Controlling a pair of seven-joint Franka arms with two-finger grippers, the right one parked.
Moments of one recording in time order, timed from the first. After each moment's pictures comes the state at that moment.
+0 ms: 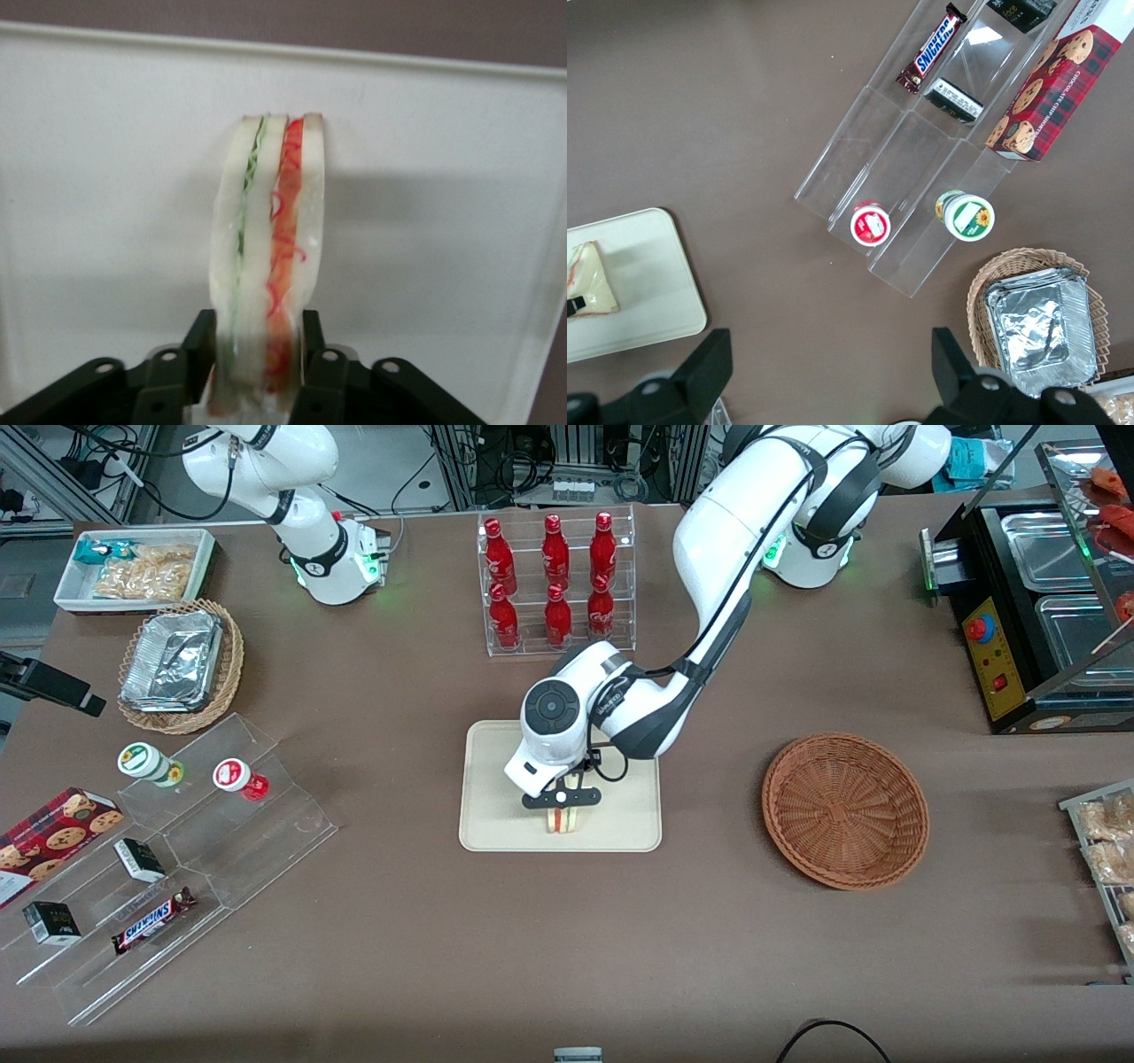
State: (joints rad) arm -0.70 0.89 -0.13 -1.17 0.02 2.01 -0.86
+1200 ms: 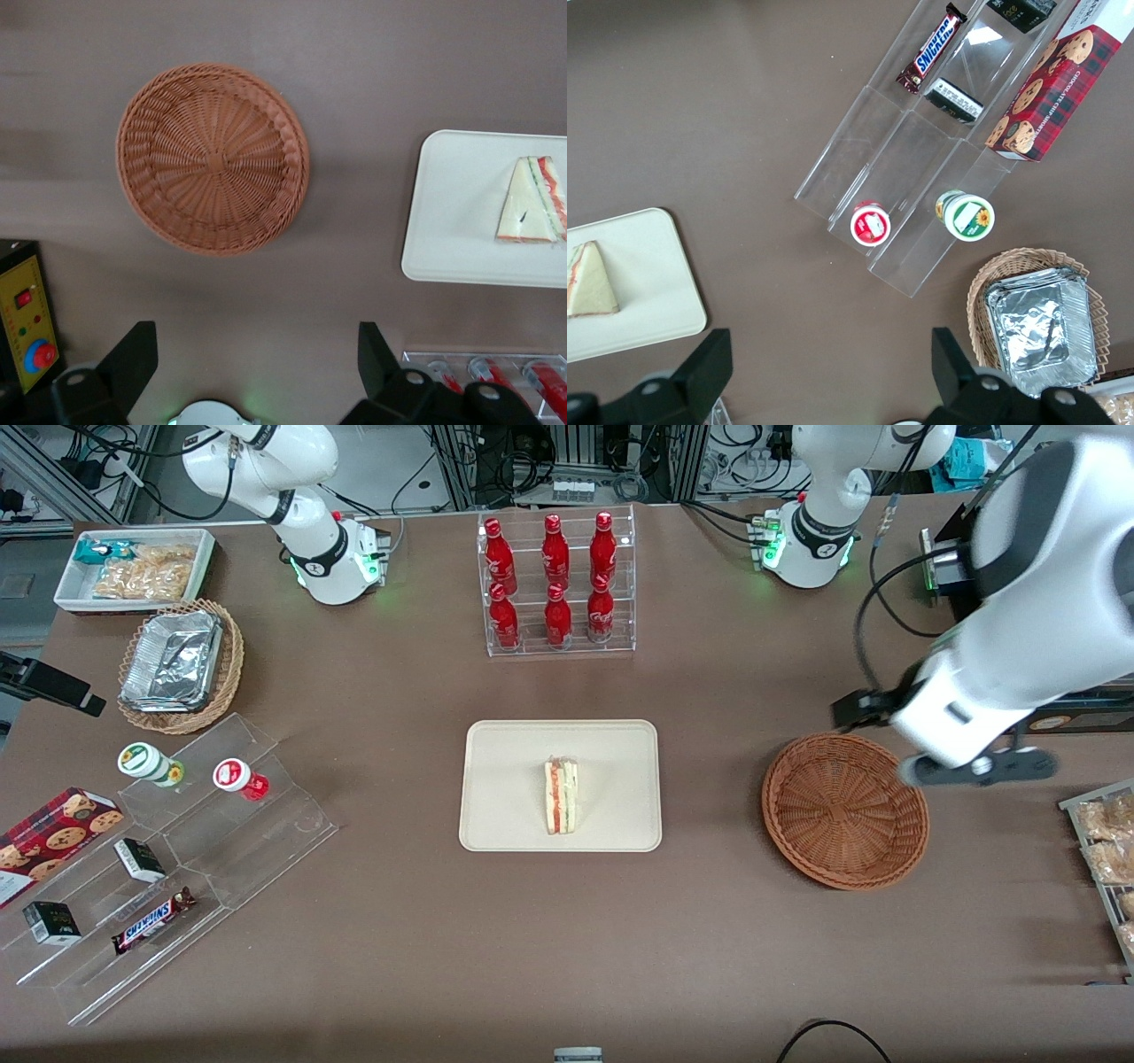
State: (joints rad) arm -0.09 0.31 -0.18 -1.14 0.02 1.28 -0.30
